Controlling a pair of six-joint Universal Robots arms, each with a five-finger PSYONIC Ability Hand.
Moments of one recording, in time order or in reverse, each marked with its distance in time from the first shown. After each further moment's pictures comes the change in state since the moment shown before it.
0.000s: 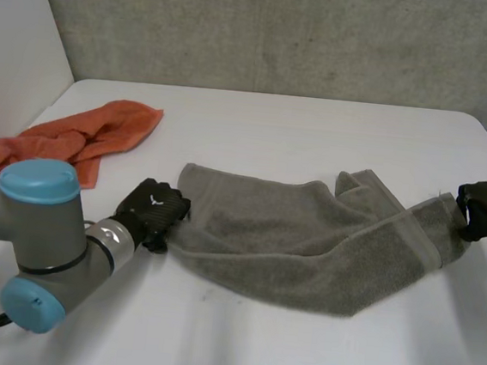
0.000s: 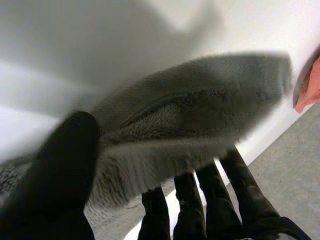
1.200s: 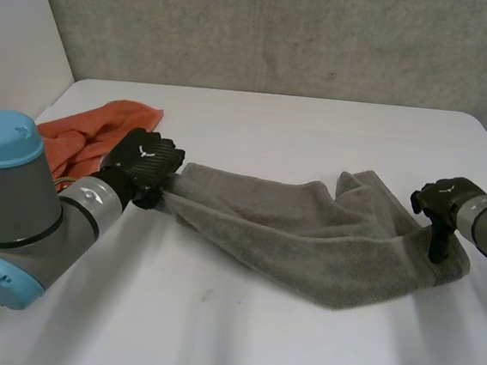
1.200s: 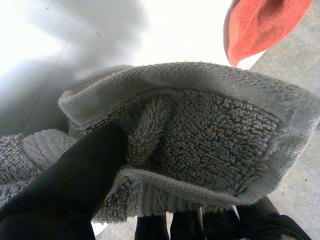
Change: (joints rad) left arm 0.002 0.199 0.033 -0.053 -0.004 -0.013; right arm 0.193 0.132 -0.210 0.174 0.143 -0.328; left_hand 0.339 0.434 0.432 0.452 0.393; right_hand -0.633 -0.769 -0.793 -0.802 -0.789
